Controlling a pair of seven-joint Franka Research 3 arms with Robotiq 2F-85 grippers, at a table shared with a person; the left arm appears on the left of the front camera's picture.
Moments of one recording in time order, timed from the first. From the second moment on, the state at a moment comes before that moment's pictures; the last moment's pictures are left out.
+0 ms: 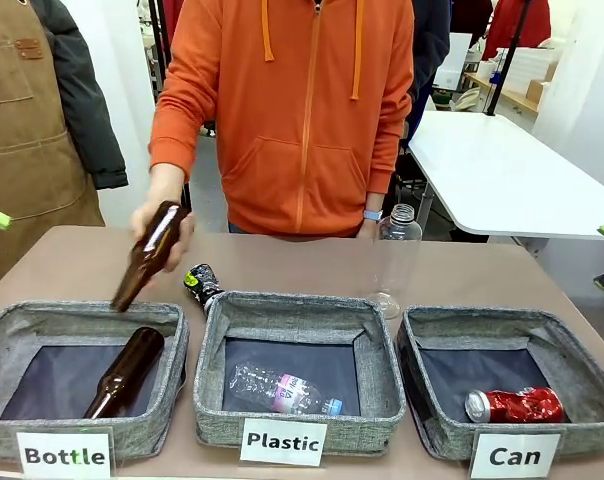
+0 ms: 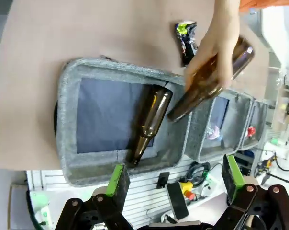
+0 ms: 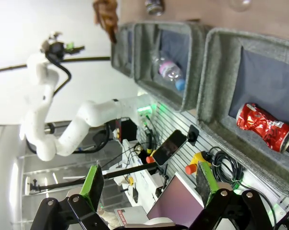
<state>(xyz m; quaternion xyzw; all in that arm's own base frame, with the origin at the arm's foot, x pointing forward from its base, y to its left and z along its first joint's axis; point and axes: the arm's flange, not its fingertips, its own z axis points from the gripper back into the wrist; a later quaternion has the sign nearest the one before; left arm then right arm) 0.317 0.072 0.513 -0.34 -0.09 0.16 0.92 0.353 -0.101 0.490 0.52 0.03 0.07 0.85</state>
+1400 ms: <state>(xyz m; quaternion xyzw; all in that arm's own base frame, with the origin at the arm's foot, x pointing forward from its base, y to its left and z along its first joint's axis) 0.267 0.190 0.539 -0.35 -0.08 0.21 0.91 0.353 -0.101 0.490 0.52 0.03 0.07 0.85</state>
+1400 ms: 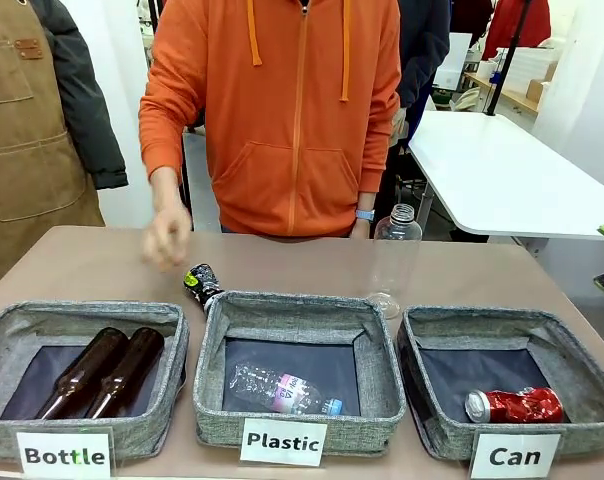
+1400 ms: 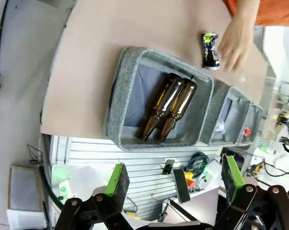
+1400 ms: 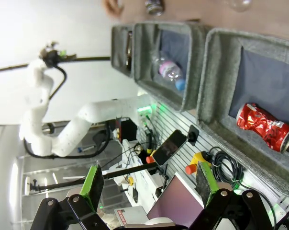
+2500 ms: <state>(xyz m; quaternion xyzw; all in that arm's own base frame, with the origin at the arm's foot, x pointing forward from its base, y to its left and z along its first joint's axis) 0.427 -0.166 0.481 -0.15 -0.06 0.17 0.97 0.353 -0.101 0.490 0.52 0.03 0.07 0.85</state>
